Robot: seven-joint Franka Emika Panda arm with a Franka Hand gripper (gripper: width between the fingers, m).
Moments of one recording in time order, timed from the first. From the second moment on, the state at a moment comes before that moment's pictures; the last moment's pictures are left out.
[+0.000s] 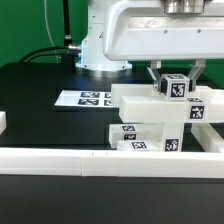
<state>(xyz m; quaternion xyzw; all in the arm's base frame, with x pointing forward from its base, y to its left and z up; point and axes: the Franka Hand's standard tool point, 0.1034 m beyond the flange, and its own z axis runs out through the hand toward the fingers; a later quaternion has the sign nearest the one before) 0.638 0.065 0.111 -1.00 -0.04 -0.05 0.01</state>
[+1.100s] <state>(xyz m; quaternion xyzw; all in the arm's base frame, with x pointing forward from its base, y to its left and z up) 0.638 0.066 0.111 -0.92 0.39 -0.03 0.05</state>
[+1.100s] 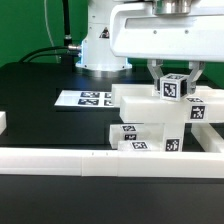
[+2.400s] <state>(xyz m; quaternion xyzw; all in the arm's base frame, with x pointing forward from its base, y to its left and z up) 0.638 0.074 0.110 -0.68 0.73 0.01 0.09</state>
